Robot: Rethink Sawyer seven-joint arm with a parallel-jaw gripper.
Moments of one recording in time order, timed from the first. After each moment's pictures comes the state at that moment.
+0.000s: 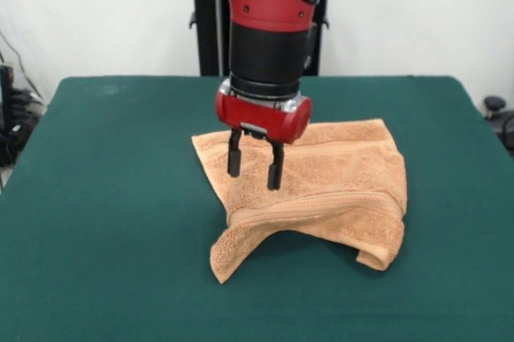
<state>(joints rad) -0.27 -0.55 0.08 1.57 -0.30 0.36 2.30</state>
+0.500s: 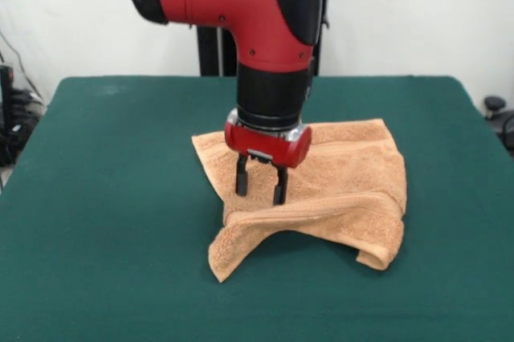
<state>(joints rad) -0.28 -0.45 0.08 1.57 -0.33 0.29 2.30</state>
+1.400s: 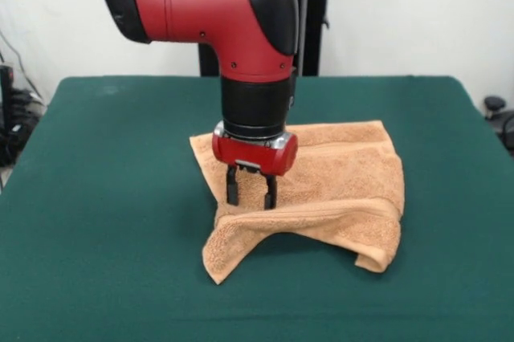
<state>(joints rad) -0.37 -0.43 0.17 1.58 -0.44 0.25 2.30</state>
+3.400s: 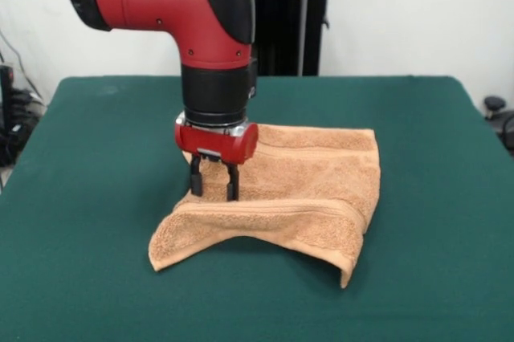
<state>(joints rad) -0.48 -0.46 0.19 1.64 -0.52 0.19 2.30</state>
